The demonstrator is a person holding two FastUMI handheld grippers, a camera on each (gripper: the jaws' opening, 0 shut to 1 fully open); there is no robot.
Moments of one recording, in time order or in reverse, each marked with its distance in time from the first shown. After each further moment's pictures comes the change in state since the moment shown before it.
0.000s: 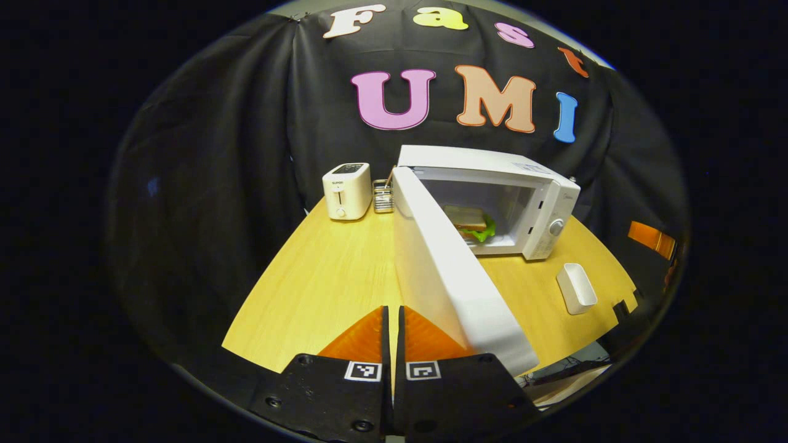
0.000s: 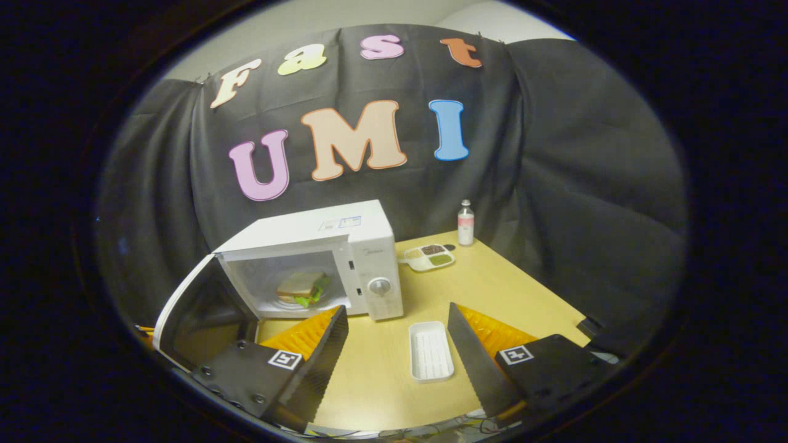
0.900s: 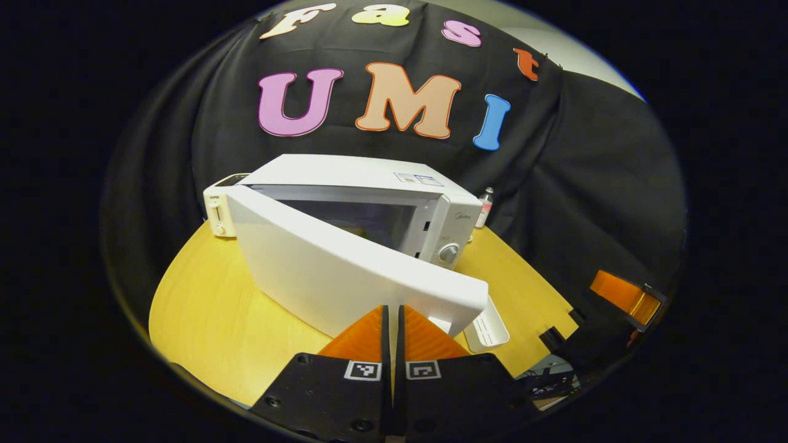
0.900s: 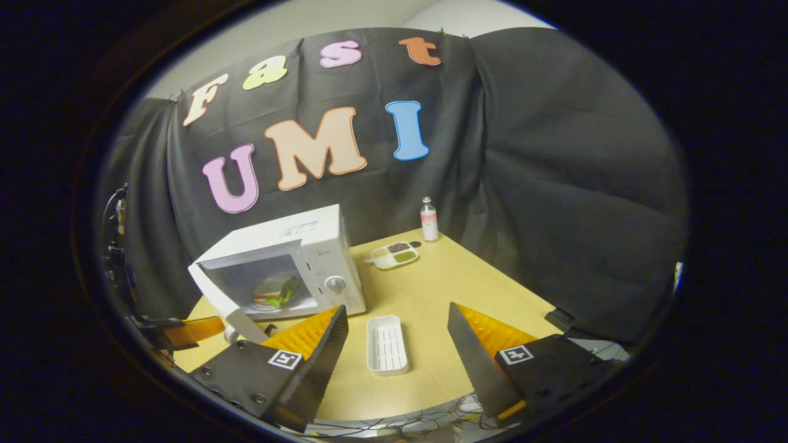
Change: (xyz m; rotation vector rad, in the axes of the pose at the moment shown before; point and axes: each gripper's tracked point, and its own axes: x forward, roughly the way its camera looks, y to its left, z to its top) left arm 0.050 -0.206 0.049 -0.004 -0.047 -0.360; right arm -0.022 -0.081 0.004 0.075 -0.004 -0.081
